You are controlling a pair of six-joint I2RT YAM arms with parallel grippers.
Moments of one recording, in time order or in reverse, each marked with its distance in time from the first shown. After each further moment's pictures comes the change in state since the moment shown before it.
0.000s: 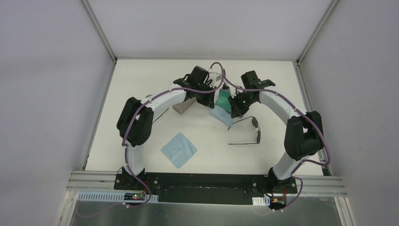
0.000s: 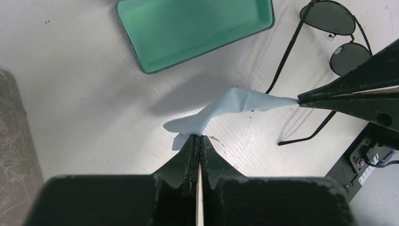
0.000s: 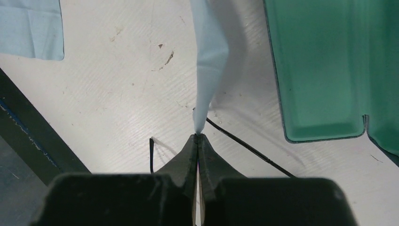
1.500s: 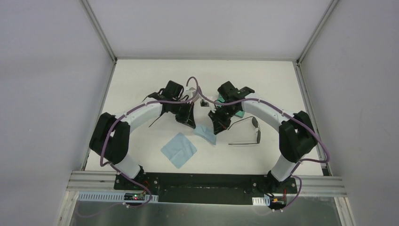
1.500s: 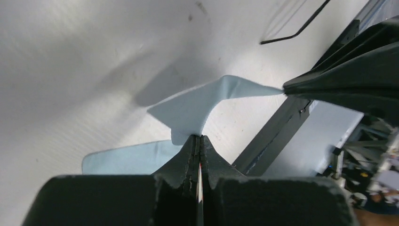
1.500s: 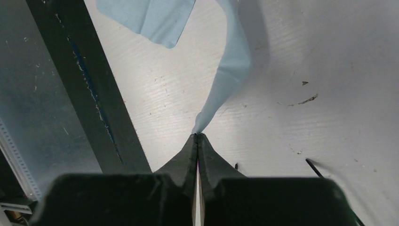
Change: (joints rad) left arm 0.128 -0.343 -0.427 -0.068 0.245 -0.071; right arm 0.274 0.014 0.001 -0.047 -0.139 0.007
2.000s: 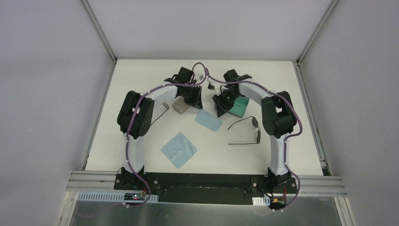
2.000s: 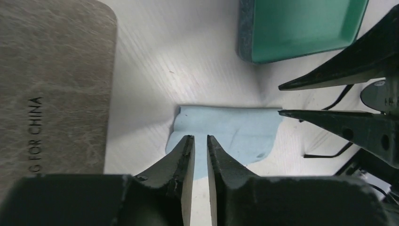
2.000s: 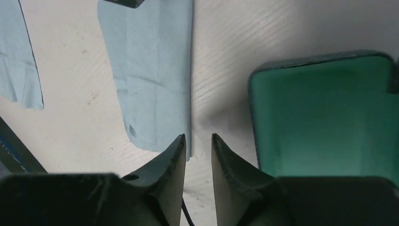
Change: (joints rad) left arm 0.045 0.428 0.344 0.079 -0.145 -0.051; right arm -0.201 0.398 0.274 0.062 0.079 0.015
